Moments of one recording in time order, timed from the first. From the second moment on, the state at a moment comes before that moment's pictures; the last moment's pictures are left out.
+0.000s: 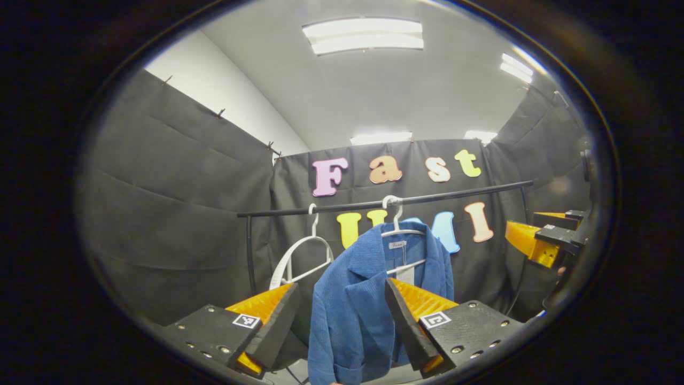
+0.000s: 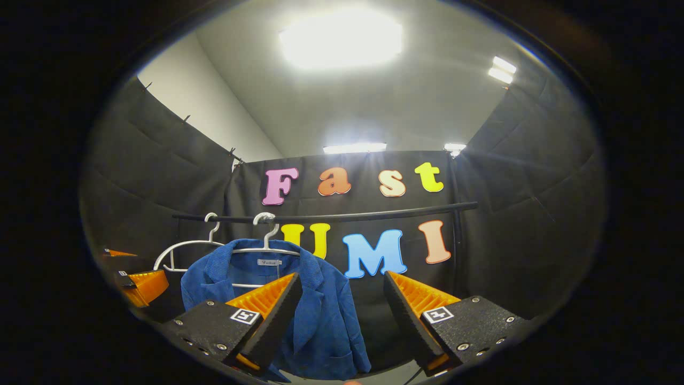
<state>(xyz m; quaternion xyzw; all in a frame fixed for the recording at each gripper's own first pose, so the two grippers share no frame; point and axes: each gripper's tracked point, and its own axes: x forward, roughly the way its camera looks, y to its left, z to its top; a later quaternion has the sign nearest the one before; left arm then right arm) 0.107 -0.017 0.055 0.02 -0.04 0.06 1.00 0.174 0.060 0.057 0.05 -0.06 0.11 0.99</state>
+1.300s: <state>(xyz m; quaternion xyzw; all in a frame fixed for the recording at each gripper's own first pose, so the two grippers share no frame) 0.232 -0.046 -0.028 0.02 0.03 0.14 0.99 0.299 0.148 -0.030 0.08 0.02 0.25 0.97</state>
